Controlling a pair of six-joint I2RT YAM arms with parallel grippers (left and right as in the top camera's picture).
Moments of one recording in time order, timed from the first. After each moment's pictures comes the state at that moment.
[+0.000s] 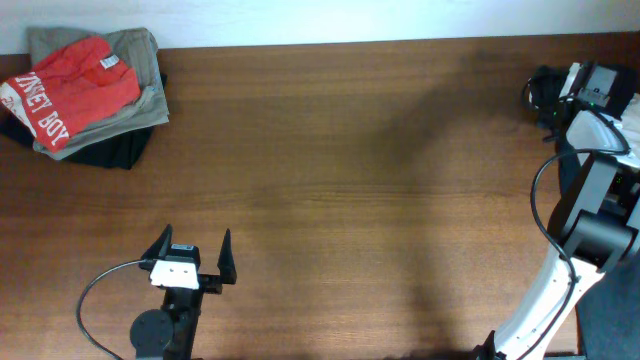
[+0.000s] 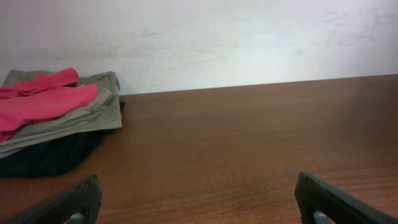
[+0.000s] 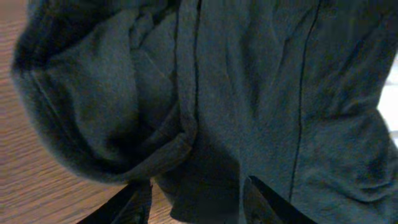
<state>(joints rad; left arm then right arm) 0.01 0.01 0.01 -0.07 0.12 0.03 -0.44 2.30 1.72 -0.30 0.10 -0.11</state>
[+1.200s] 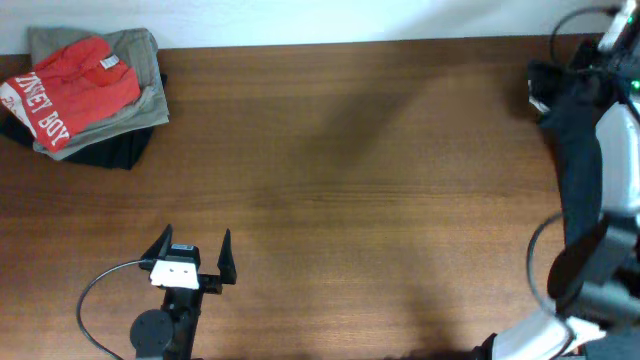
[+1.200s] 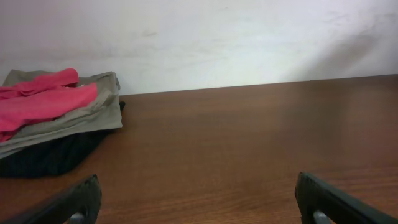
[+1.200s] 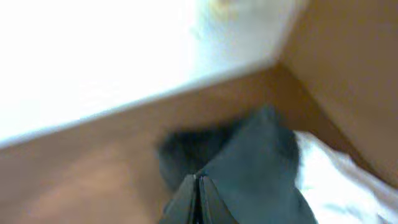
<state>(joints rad) 0.01 0.01 0.01 -0.07 0.12 0.03 -0.37 1.88 1.72 -0.37 0.00 -0.02</state>
